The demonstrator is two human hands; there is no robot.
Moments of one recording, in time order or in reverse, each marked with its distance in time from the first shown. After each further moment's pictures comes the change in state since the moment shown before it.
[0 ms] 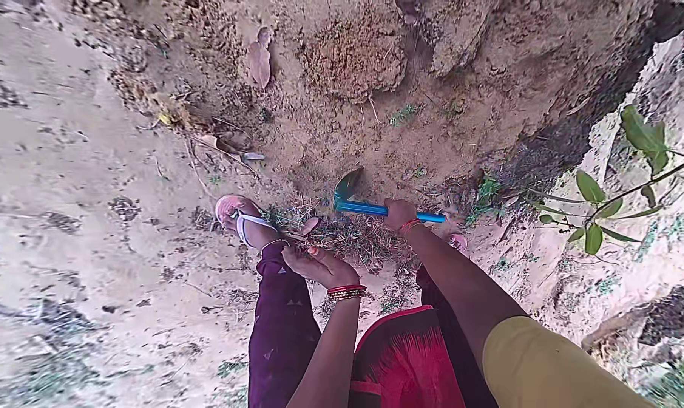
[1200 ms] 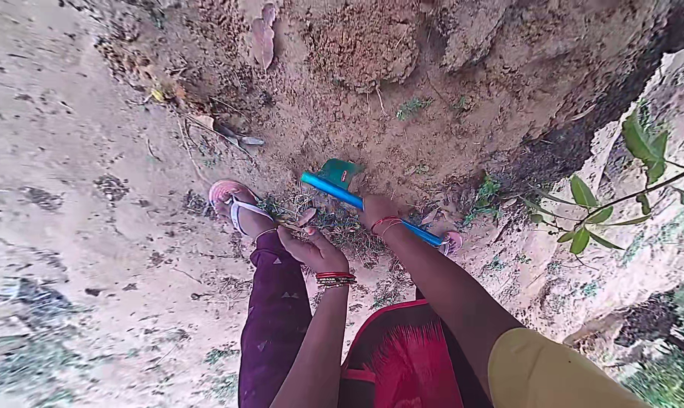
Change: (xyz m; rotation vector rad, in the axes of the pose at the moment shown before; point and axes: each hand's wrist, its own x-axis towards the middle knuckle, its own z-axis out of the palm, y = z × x) left_hand 0.017 -0.014 0.000 -0.023 -0.085 -0.063; right_hand -0.036 -0.065 -0.020 0.100 -0.047 0.004
